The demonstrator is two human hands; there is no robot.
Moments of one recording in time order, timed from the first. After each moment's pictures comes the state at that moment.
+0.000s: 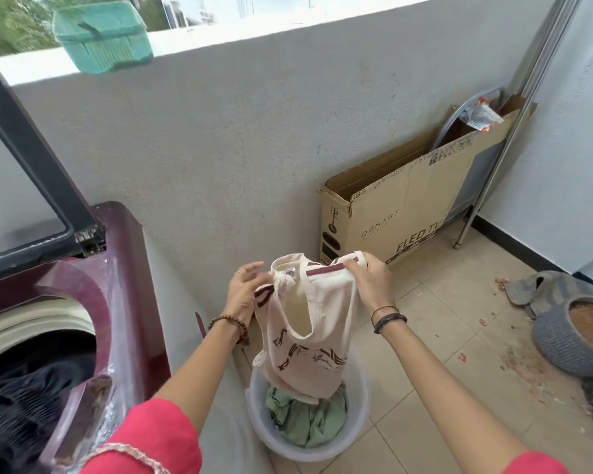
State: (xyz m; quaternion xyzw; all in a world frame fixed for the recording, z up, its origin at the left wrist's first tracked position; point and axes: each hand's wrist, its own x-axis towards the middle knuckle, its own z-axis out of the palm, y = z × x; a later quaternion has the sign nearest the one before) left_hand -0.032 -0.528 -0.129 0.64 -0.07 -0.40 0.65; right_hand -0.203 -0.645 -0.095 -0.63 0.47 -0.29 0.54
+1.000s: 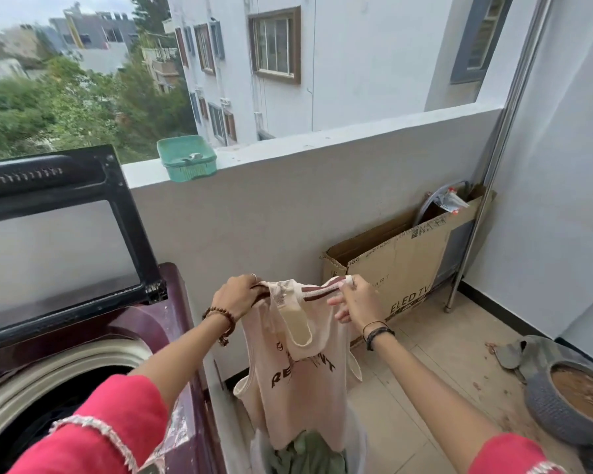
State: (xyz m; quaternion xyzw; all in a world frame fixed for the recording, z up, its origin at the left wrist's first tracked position) left_hand -0.010 -0.483 0.039 0.88 -0.40 -0.13 0.22; right_hand -0.210 -0.603 0.035 -0.71 0.43 -0.27 0.49
